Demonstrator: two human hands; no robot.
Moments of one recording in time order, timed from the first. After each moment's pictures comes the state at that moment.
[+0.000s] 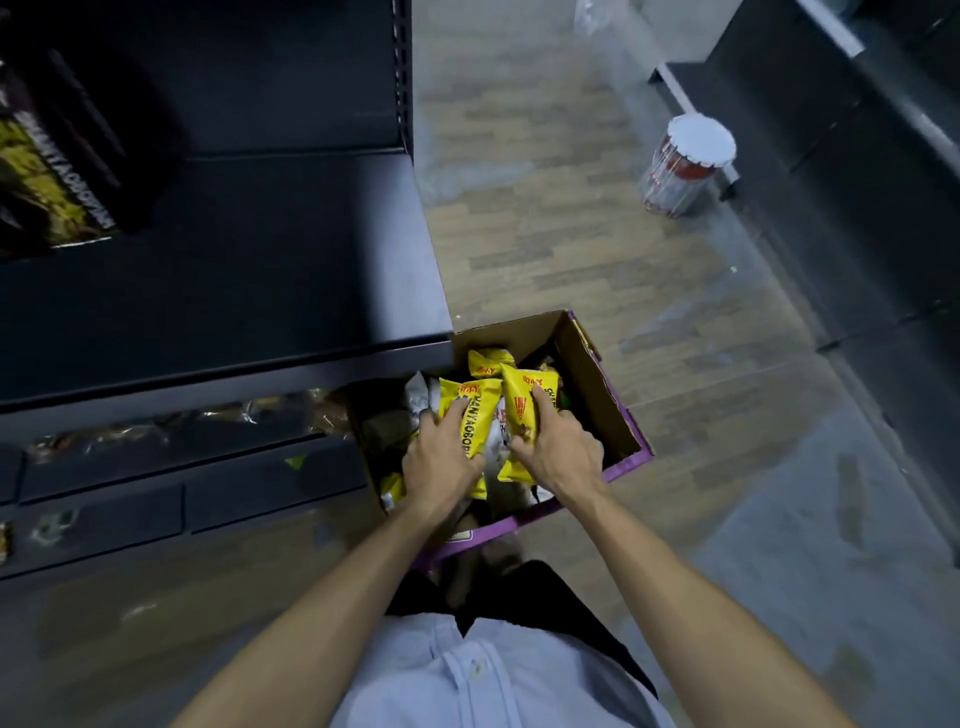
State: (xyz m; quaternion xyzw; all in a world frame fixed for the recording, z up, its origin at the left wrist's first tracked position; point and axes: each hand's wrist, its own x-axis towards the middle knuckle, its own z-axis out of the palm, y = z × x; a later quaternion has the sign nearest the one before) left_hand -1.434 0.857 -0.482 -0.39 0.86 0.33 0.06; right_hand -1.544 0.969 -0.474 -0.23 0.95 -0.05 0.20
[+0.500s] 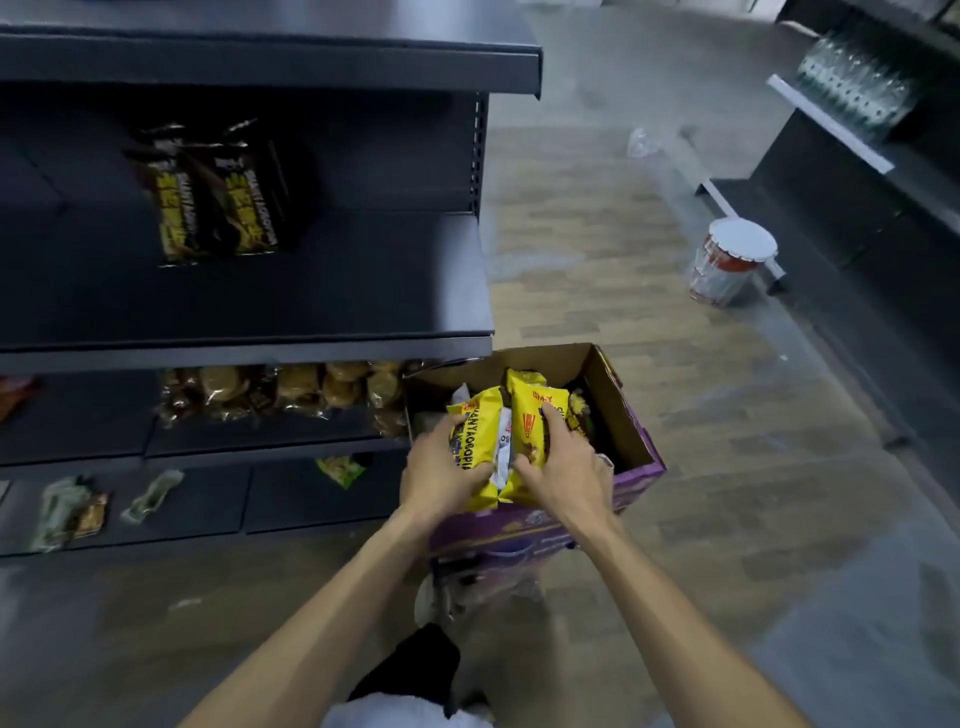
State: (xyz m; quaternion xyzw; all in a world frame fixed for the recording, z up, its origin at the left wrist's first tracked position) left_hand -1.336 0.897 -0.424 -0.44 0.79 0.43 -0.08; right_hand -1.457 1.013 -0.411 -0.30 0.94 -0.14 0.10
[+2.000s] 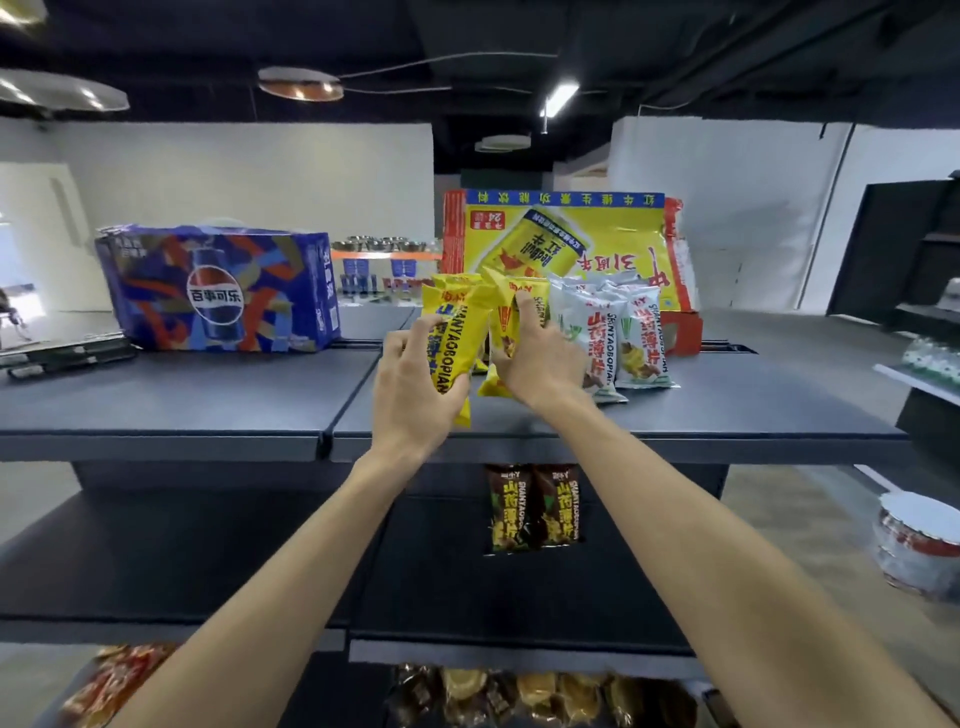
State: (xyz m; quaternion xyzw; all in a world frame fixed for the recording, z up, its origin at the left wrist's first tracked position) left_hand -1.078 0.493 -0.079 -0.31 0.79 0.11 -0.51; right_hand -1.228 0.532 -0.053 -0.44 0.84 -0.27 -0.18
